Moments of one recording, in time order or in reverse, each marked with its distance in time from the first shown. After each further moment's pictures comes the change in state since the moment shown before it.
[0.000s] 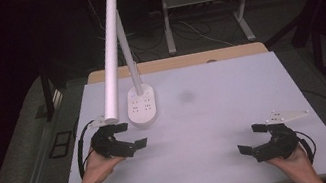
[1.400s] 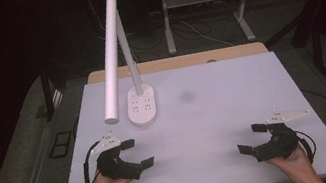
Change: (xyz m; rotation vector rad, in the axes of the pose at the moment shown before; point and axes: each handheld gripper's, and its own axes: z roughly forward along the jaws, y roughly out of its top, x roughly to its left) left arm -0.034 -0.041 -0.001 -0.074 -0.048 -0.005; right arm 0.001 0.001 -0.001 -0.006 0.012 0.012
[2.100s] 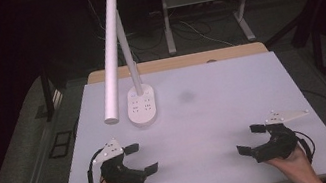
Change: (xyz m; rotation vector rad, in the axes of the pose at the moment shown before) left arm -0.012 -0.018 0.004 -0.063 -0.024 0.005; right arm 0.002 0.001 0.001 0.005 0.020 -0.008
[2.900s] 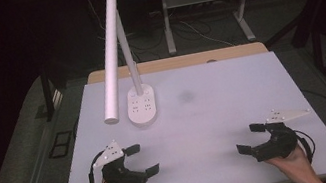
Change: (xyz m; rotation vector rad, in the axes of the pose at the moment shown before) left arm -0.004 -0.007 0.002 -0.045 -0.006 0.011; right arm 0.000 0.002 -0.001 -0.021 0.020 0.006
